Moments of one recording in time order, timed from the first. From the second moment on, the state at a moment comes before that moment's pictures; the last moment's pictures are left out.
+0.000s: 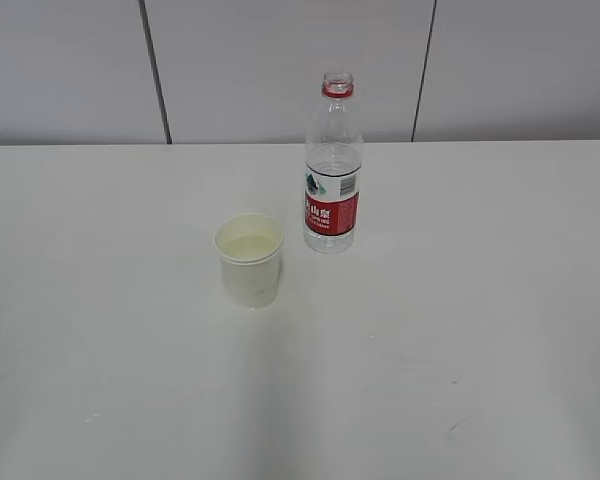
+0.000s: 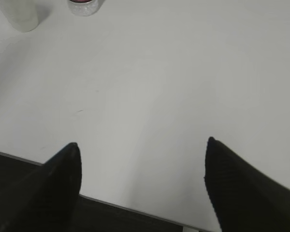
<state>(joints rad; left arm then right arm) 0.04 0.00 -0.53 -0.04 1.11 0.06 0.12 0.01 -0.50 0.02 1.16 -0.16</state>
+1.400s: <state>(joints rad) 0.04 0.00 -0.53 -0.02 1.11 0.03 -0.04 -0.02 -0.50 -0.10 1.15 0.00</state>
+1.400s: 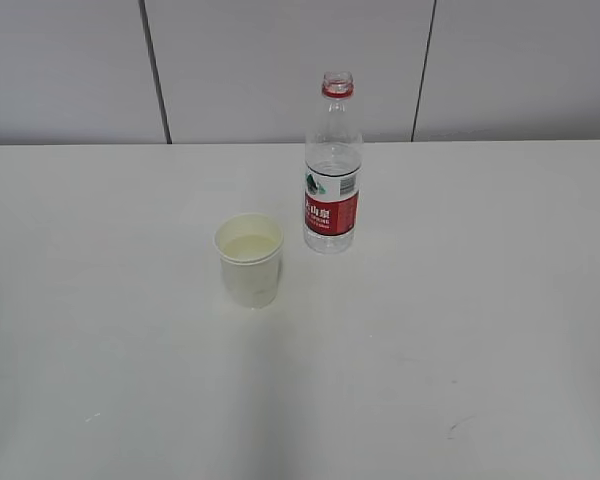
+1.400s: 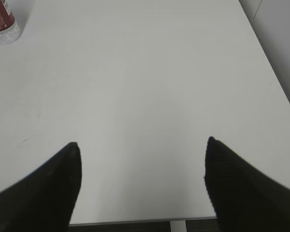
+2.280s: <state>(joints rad) 0.04 0.00 -0.53 -0.02 1.11 0.03 -0.04 -0.02 -0.50 -0.11 1.14 0.00</state>
